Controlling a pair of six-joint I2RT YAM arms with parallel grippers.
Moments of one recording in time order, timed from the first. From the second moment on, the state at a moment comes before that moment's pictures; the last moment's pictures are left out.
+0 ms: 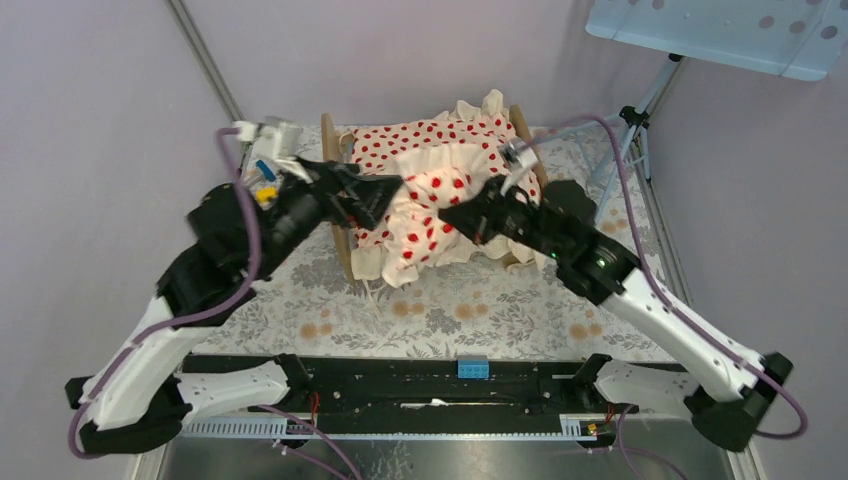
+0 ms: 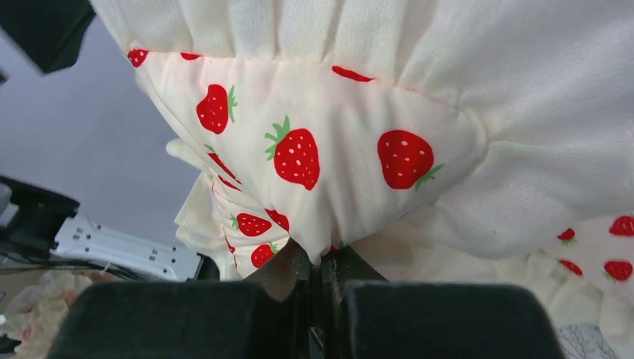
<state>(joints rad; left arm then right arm) -0.92 0.97 1.50 -0.46 -0.20 -0.42 0.79 0.98 1.05 -0.13 -0.18 0.52</state>
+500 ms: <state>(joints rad) -0.92 0.73 1.49 -0.71 -0.53 -0.44 0.53 1.73 1.63 -0.20 -0.56 0.76</state>
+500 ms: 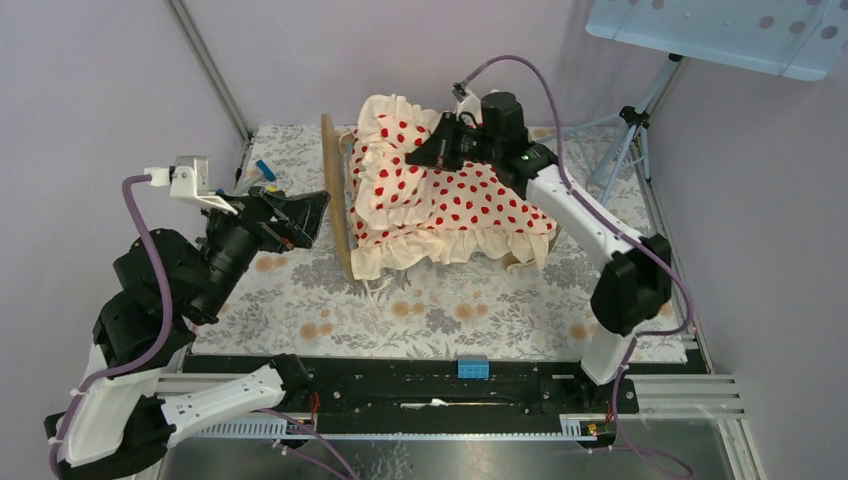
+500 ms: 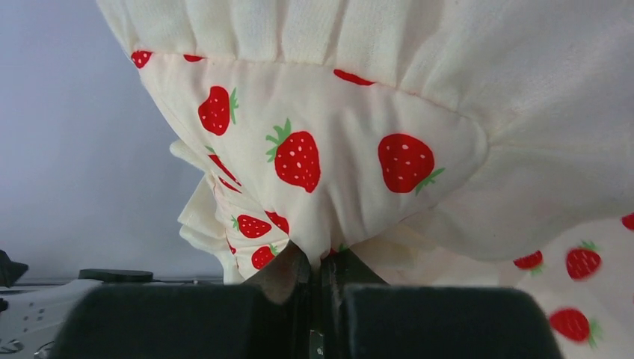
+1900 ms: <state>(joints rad) -0.92 0.68 1.40 -0.77 -0.56 -0.47 0.59 2.52 2.45 -0.42 -0.69 0.88</state>
